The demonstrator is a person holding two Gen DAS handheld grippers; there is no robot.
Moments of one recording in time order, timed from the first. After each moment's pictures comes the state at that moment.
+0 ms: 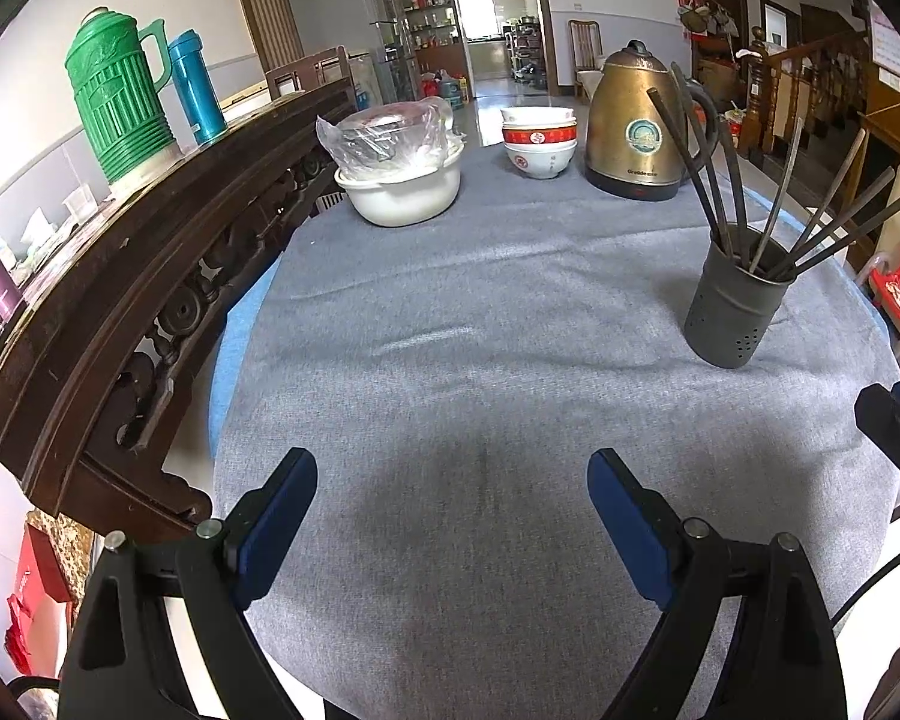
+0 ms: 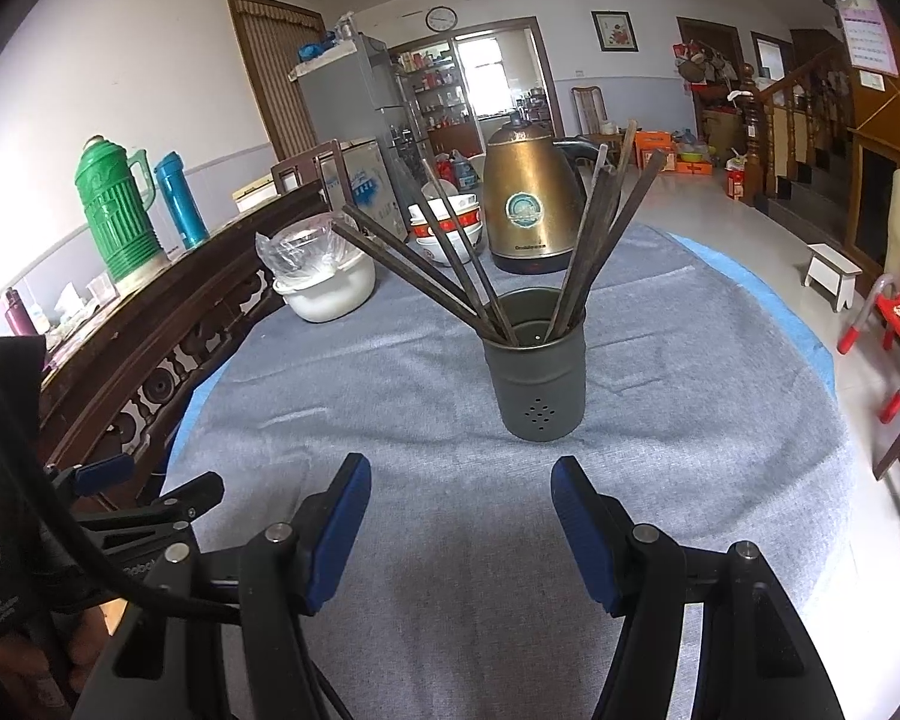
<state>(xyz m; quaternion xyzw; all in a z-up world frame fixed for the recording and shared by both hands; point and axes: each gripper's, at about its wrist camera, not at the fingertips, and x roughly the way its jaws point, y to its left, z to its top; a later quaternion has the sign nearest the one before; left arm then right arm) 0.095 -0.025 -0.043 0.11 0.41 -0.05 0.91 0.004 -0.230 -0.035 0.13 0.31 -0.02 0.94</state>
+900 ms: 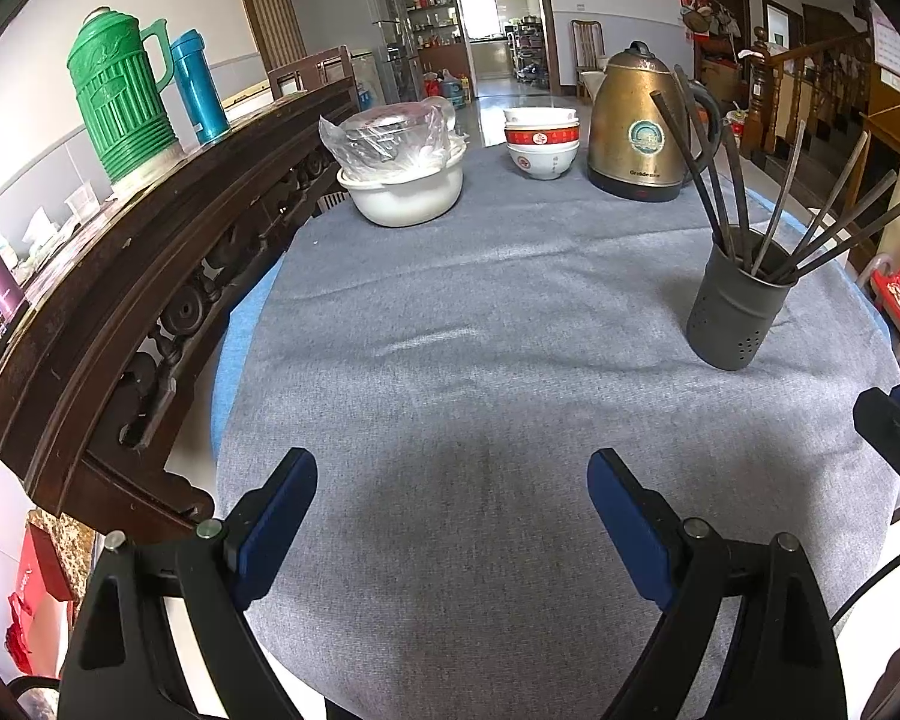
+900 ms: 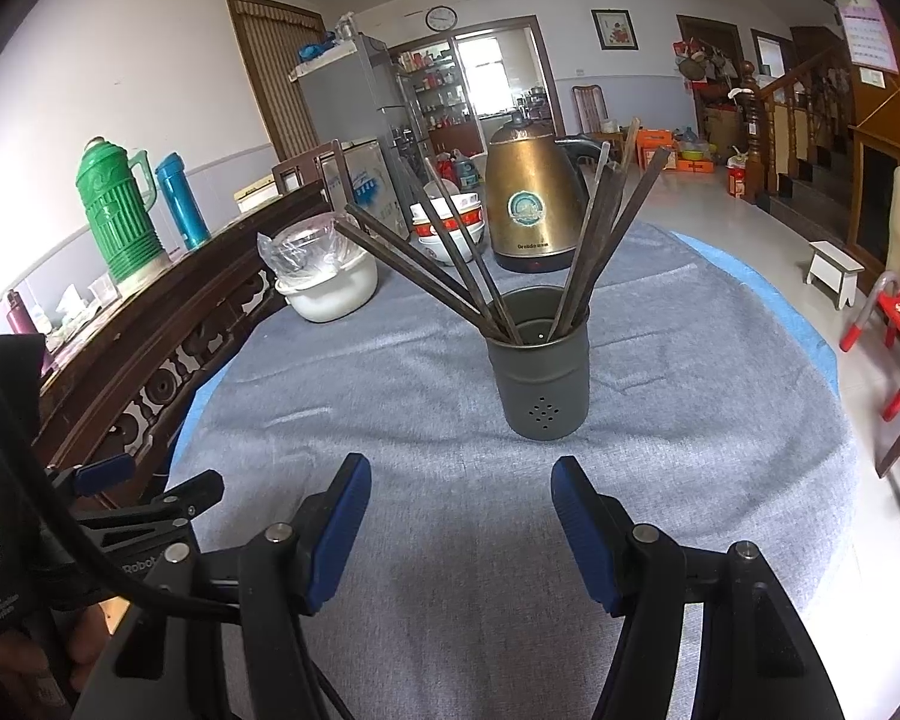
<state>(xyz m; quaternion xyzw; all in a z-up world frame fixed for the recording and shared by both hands) 0.095 -0.025 -0.043 0.11 0.41 -0.05 0.91 0.005 -0.229 -0.035 0.14 0.31 -0.02 0.94</state>
